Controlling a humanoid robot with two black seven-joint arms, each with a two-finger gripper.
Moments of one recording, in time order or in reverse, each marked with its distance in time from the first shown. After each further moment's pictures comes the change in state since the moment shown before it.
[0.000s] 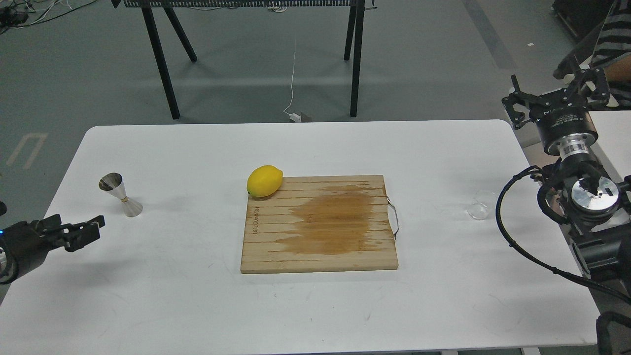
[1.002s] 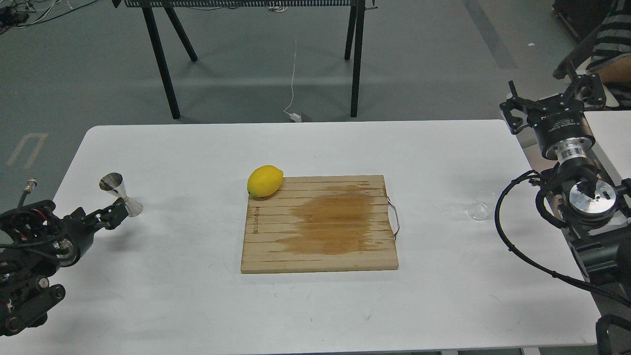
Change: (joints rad) left arm -0.141 -0.445 -0.005 0.502 -0.016 0.131 0.013; right arm -0.008 0.000 -0.010 -0.002 -0.001 -0.007 0.001
